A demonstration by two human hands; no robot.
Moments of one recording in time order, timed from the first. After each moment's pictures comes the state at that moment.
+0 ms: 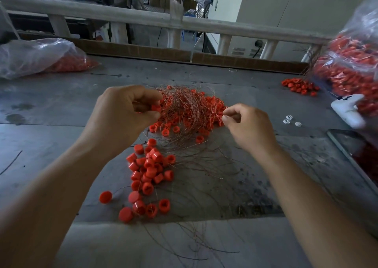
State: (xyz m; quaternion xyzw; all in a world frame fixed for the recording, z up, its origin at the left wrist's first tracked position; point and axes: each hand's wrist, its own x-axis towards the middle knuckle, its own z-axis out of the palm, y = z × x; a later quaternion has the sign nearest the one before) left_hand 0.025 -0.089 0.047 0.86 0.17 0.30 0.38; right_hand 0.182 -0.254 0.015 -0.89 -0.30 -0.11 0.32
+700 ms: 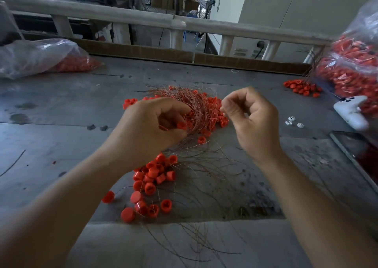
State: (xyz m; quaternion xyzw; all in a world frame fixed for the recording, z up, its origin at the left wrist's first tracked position) left_hand 0.026 -0.108 0.040 0.88 0.06 0.25 0.41; right_hand 0.153 -0.253 0.030 -0.69 -0.44 -0.15 0.56
